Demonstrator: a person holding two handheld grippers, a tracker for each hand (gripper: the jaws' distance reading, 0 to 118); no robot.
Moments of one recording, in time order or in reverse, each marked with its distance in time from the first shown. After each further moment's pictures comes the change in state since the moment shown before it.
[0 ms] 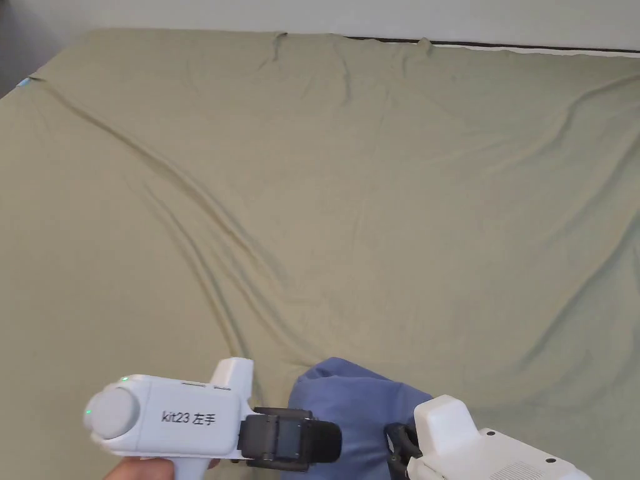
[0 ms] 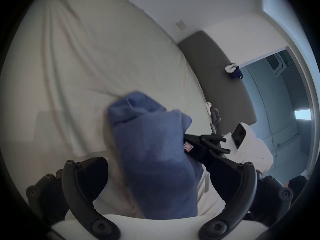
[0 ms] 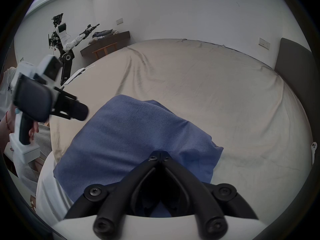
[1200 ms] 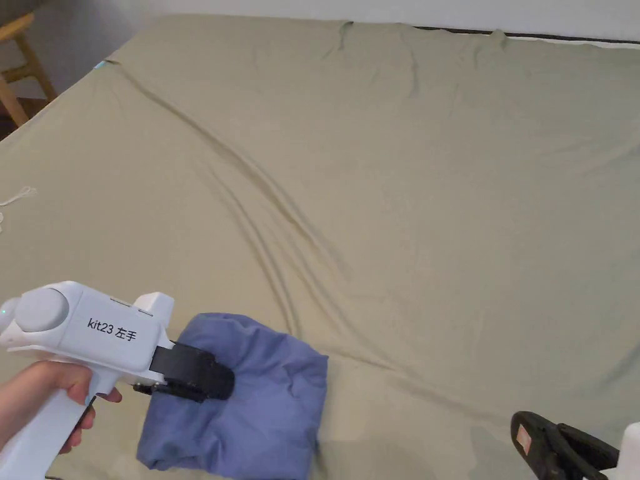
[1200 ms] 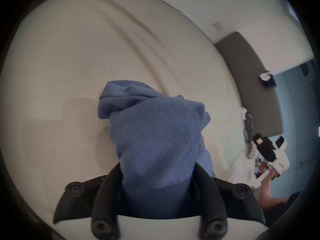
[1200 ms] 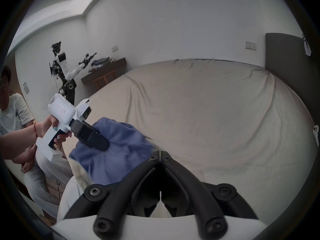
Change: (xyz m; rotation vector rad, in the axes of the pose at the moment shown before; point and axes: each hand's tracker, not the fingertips) left arm -0.085 0.034 0.178 0.023 0.414 0.106; right arm 0.012 0.011 0.092 0.226 -0.015 -0.133
